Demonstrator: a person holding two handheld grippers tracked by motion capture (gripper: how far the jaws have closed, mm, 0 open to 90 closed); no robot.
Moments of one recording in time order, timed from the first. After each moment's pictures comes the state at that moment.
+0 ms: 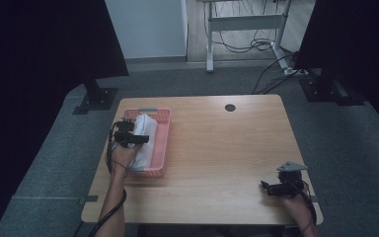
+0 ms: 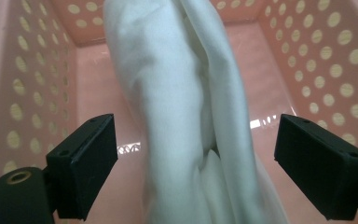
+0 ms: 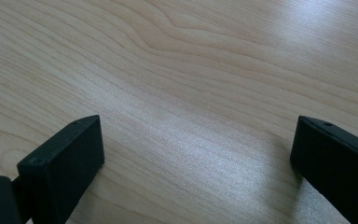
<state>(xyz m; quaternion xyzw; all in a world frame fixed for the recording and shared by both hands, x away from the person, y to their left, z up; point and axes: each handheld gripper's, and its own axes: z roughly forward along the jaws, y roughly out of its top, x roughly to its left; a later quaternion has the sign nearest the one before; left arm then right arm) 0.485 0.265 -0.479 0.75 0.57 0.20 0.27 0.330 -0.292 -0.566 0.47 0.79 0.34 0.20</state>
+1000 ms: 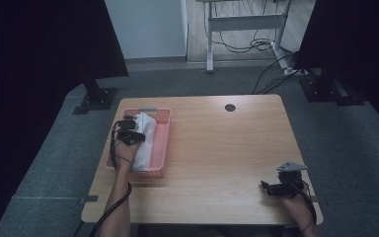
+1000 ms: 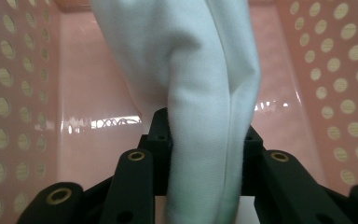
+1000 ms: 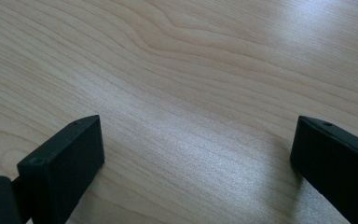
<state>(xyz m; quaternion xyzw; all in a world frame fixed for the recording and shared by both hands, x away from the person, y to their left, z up) 0.500 0.266 -0.484 0.73 0.62 0.15 0.25 0.330 -0.292 -0.566 0.47 0.79 0.34 0.20</state>
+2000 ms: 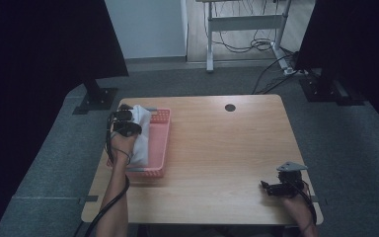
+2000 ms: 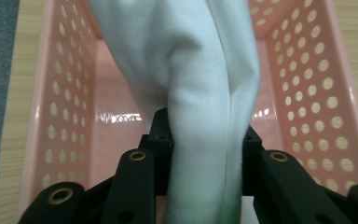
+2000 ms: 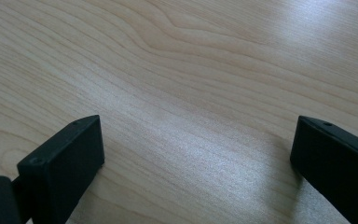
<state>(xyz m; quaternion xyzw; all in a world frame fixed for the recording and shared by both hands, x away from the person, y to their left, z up) 0.497 0.261 -0.431 0.71 0.65 0.16 0.23 0.331 -0.292 -0.566 0.47 0.79 0.34 0.20</state>
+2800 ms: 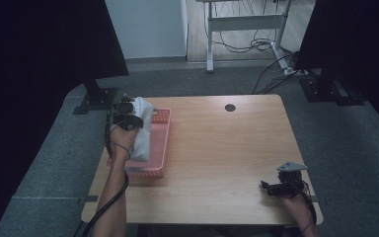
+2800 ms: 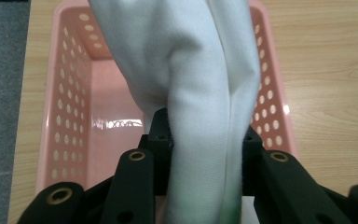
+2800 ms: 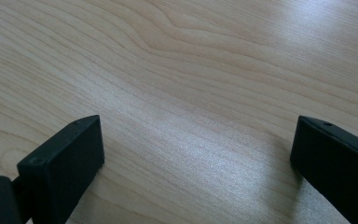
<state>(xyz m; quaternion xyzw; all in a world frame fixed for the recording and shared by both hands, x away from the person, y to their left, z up) 0.487 0.242 -0.389 0.71 0.63 0.17 0.24 0.331 -0.292 -0.566 0.47 0.79 0.34 0.20</state>
